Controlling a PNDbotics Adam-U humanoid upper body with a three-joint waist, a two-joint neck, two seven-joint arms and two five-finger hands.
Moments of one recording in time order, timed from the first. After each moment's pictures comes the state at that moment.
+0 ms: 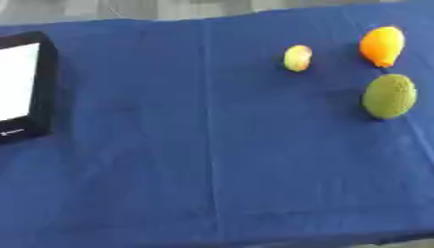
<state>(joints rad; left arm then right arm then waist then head) -0.57 0.70 0.06 -1.36 0.56 0.05 0.40 -0.63 -0.80 -0.03 -1.33 -0.45 -0.01 -0.03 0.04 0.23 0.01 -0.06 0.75</state>
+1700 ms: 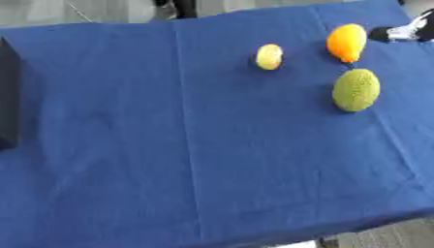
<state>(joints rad) -0.57 0.71 0.06 -1.36 0.55 0.06 0.39 -0.59 -1.11 0.11 -1.56 0.15 -0.07 0.55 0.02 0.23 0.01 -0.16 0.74</state>
